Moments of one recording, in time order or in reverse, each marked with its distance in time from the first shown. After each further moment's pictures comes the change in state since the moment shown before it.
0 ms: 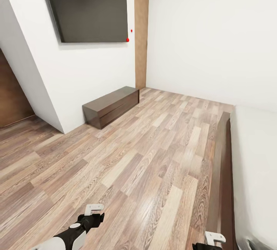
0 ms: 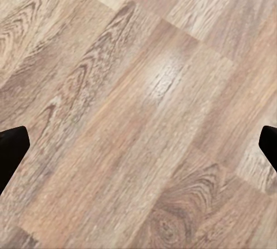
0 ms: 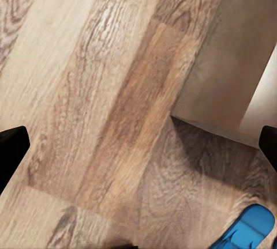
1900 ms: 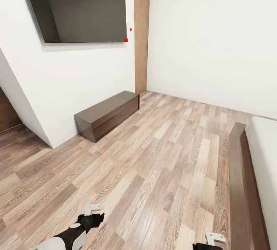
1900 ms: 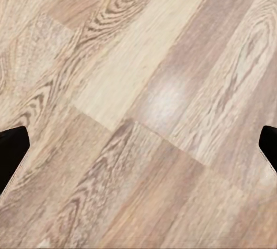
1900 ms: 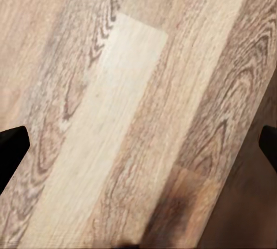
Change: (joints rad) left arm 0.000 0.000 0.001 0.000 0.000 0.000 0.000; right arm 0.000 -0.002 -0.001 0.000 -0.004 0.001 0.000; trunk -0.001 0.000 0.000
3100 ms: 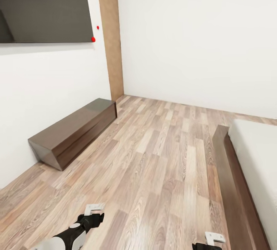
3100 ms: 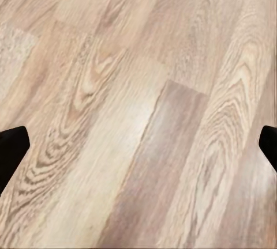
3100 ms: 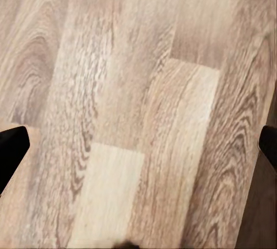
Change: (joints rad) left arm 0.000 0.001 0.000 0.000 0.000 0.000 -0.001; right arm 0.000 0.003 0.001 0.000 0.002 0.000 0.000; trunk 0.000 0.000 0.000
